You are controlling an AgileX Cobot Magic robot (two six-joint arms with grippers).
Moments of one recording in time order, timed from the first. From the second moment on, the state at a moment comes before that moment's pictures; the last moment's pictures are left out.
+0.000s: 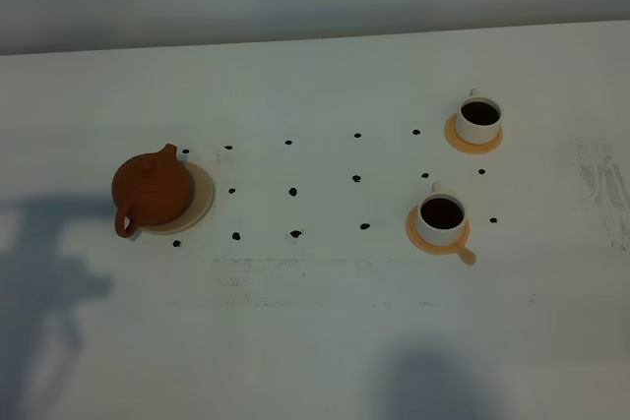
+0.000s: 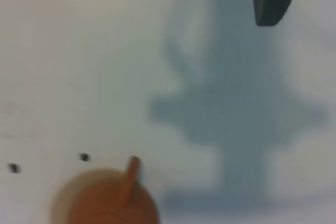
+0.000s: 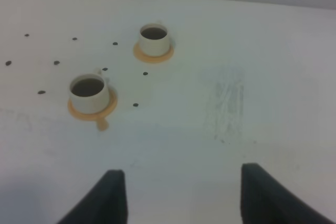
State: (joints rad) left arm 0.04 0.95 -0.81 0.10 0.90 0.07; right arm 0.04 -0.01 -0.52 0.07 1.12 -0.04
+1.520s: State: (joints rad) left arm 0.00 0.05 -0.46 -0.09 1.06 0.08; right arm 0.04 -0.01 -0.52 0.07 1.12 -0.04
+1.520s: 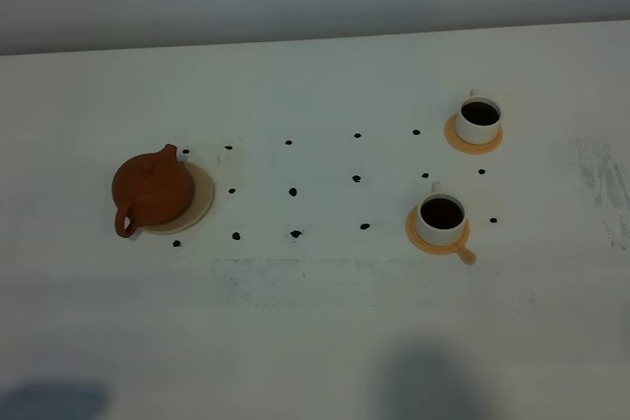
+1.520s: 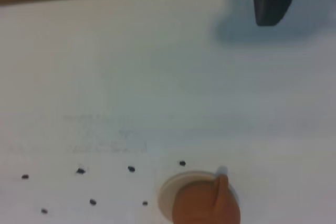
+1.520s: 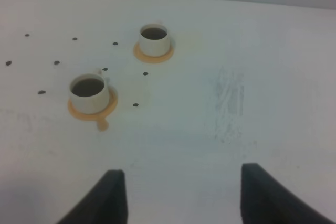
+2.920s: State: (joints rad) left arm 0.00 0.00 -0.46 -0.09 1.06 0.09; right arm 0.04 -0.01 -0.52 0.07 1.12 -0.04
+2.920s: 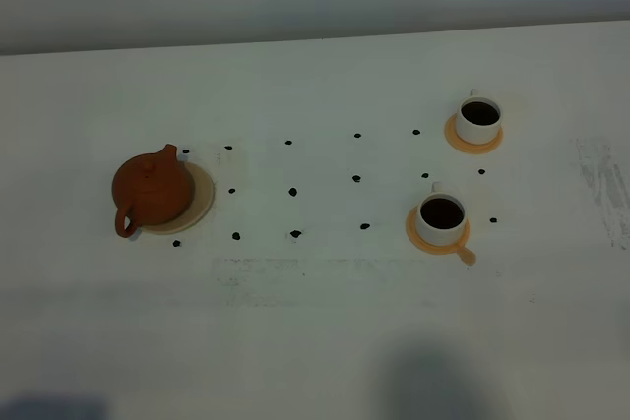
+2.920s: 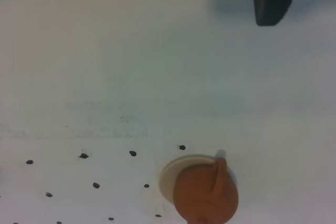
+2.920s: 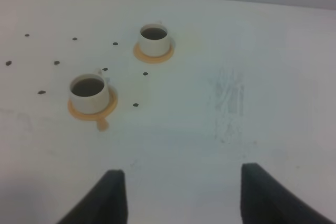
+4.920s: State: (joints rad) left arm 0.00 0.00 -0.46 -0.09 1.06 0.09; right arm -0.01 -0.01 -0.52 0.07 1.12 -0.05
